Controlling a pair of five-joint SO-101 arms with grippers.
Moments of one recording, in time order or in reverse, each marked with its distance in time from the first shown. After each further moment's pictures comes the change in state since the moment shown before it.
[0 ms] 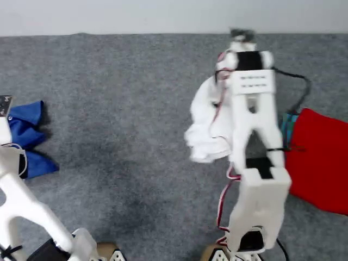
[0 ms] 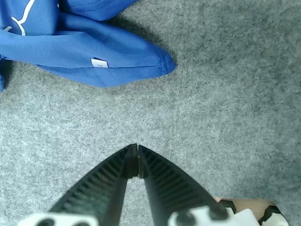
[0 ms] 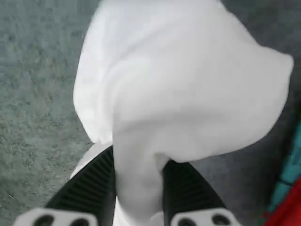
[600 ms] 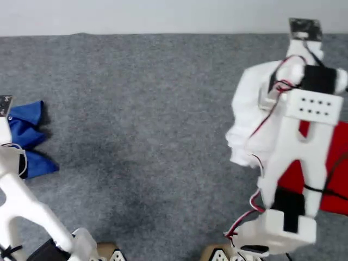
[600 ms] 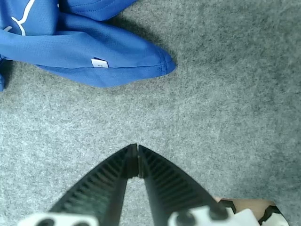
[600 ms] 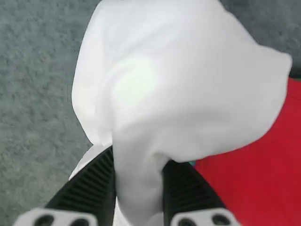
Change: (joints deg) left arm 0.0 0.0 0.0 0.0 0.0; right arm 15.6 -24.9 16.6 0.2 14.0
